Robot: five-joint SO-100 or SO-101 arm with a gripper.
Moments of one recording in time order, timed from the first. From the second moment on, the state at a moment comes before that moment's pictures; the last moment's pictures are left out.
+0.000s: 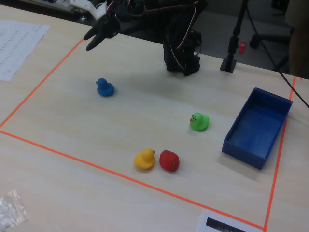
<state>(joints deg) 57.6 128.5 128.3 24.3 -78.0</state>
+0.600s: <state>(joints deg) 56.0 116.0 151.0 -3.1 -81.3</state>
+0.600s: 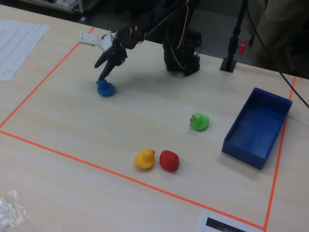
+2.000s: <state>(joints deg) 32.0 117.4 119.4 39.0 -52.6</state>
